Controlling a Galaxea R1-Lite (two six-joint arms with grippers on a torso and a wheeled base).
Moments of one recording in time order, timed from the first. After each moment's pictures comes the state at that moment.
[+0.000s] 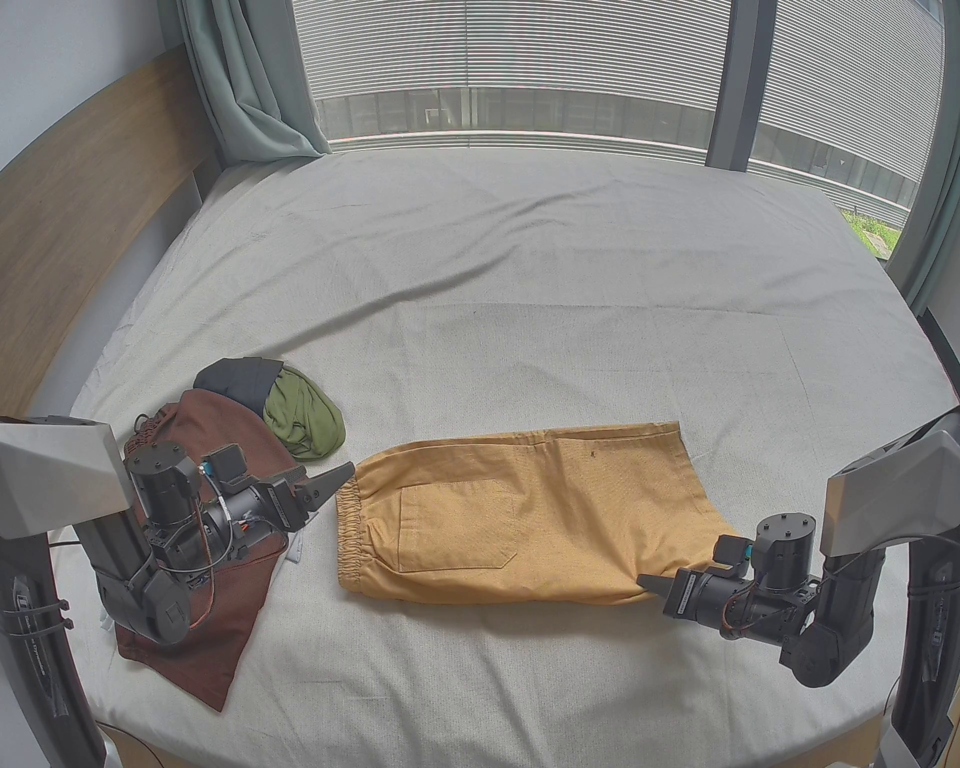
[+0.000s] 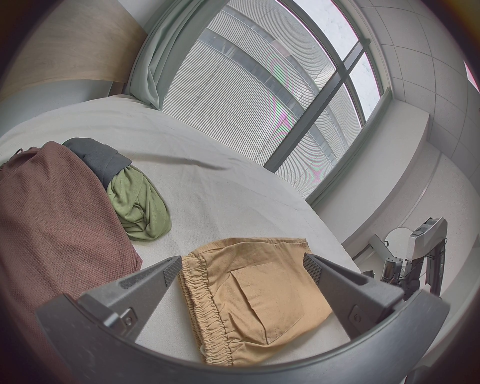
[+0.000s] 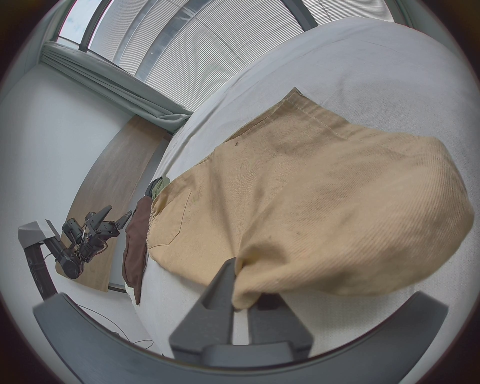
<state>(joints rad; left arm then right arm) -0.12 2.20 -0.50 -1.55 -0.47 -0.38 0.36 2.31 -0.29 -1.54 0.26 0.59</state>
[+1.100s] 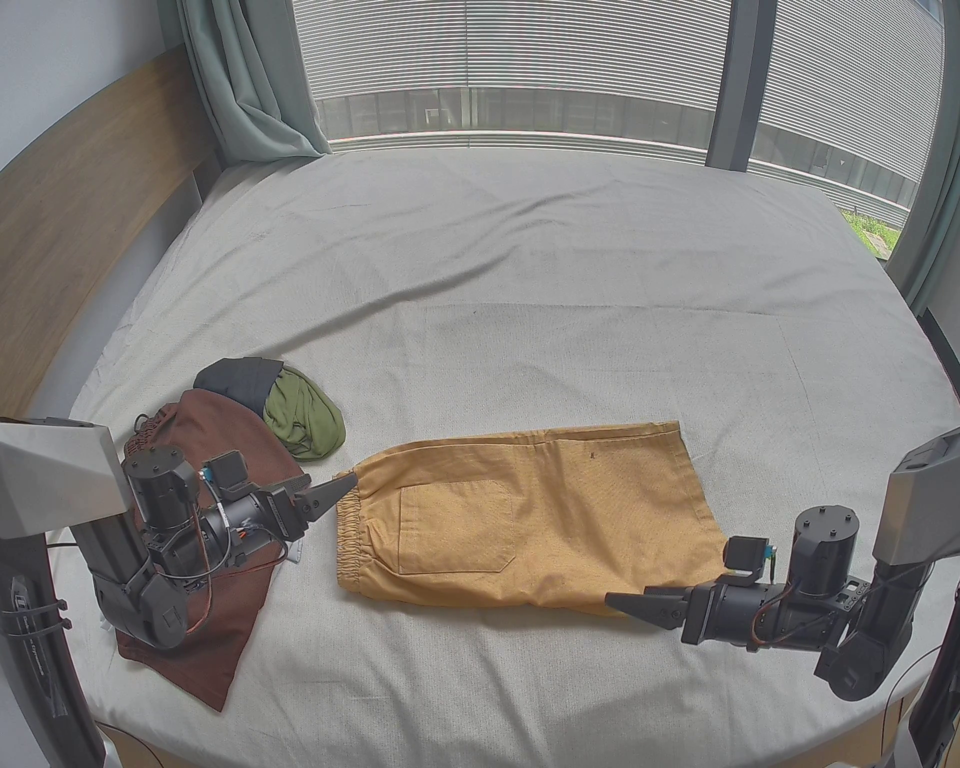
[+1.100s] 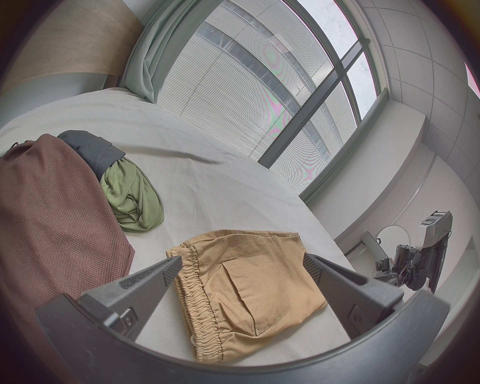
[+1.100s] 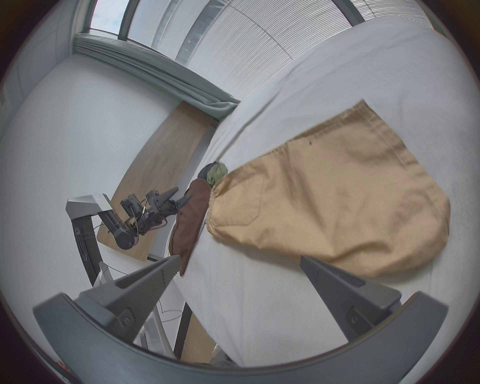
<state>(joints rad) -0.12 2.19 -0.47 -1.55 -0.53 -0.39 0.43 2.09 -0.16 -1.54 0.46 0.54</state>
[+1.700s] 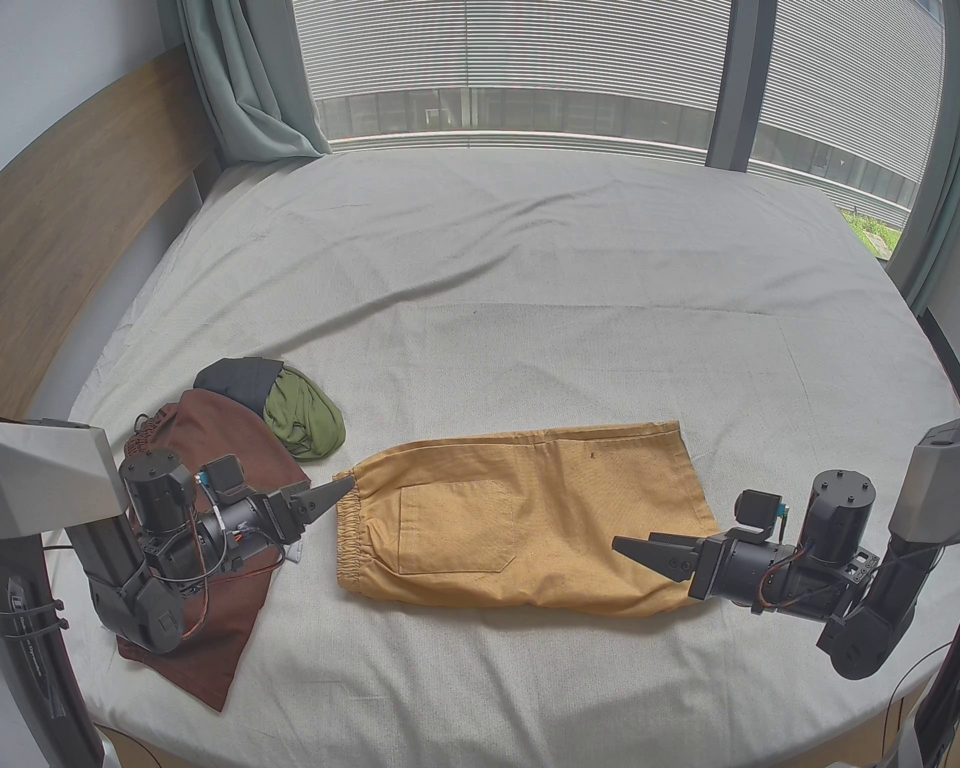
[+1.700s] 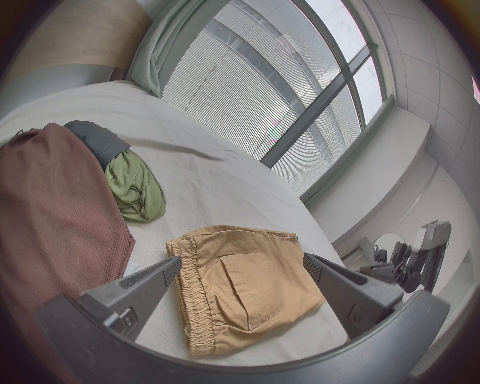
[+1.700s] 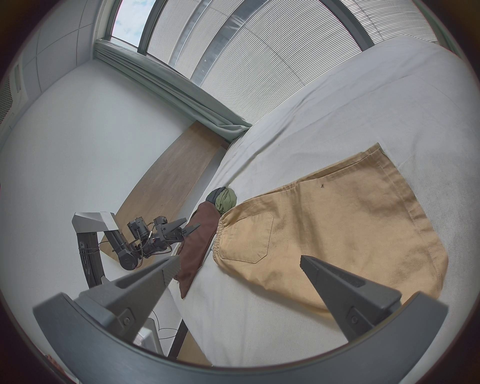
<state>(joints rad) -0.12 2.17 -0.44 -1.55 -0.53 -0.43 0.39 2.03 -0.25 -1.54 0.47 0.53</state>
